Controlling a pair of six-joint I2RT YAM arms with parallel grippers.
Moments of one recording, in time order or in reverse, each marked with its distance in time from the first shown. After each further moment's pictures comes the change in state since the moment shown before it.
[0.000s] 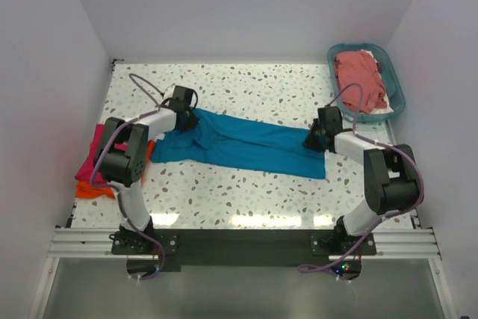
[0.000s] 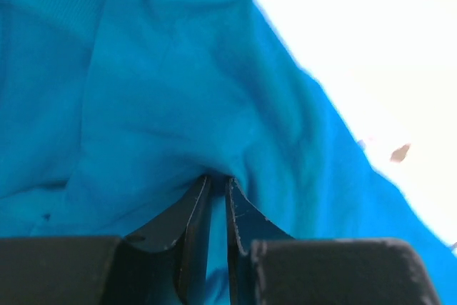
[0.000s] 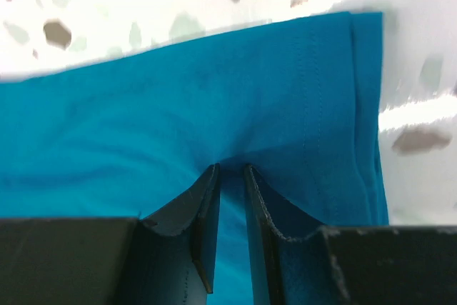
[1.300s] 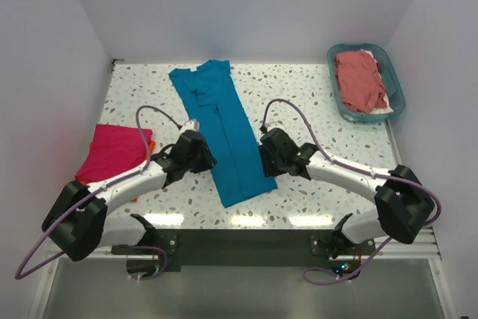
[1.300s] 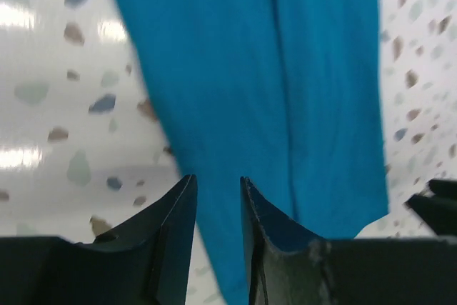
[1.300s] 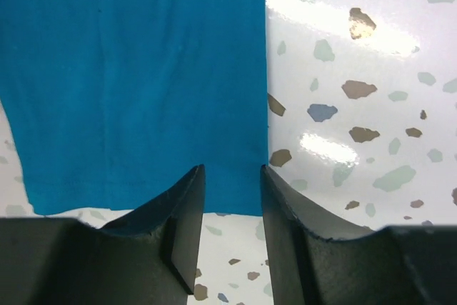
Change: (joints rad) left arm -0.337 -0.586 -0.440 0.063 0.087 0.011; right arm 0.634 -0.205 0.041 -0.289 0.153 -0.135
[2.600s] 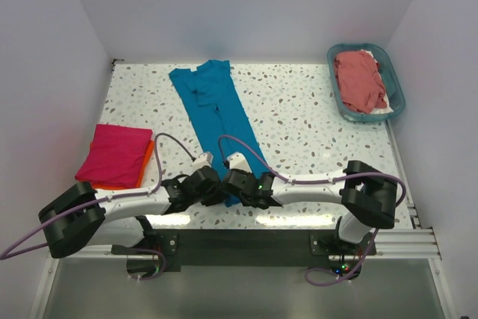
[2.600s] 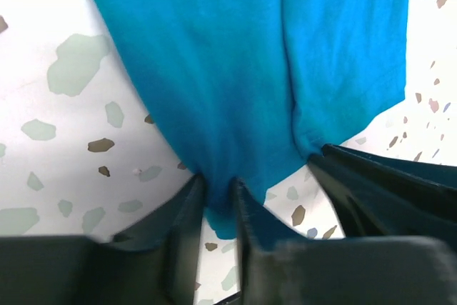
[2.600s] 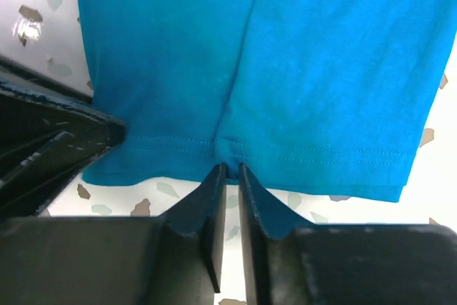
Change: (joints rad) left arm -0.373 -0.061 -0.269 0.082 -0.037 -0.310; right arm 0.451 0.216 0.071 0.003 0.278 0.116
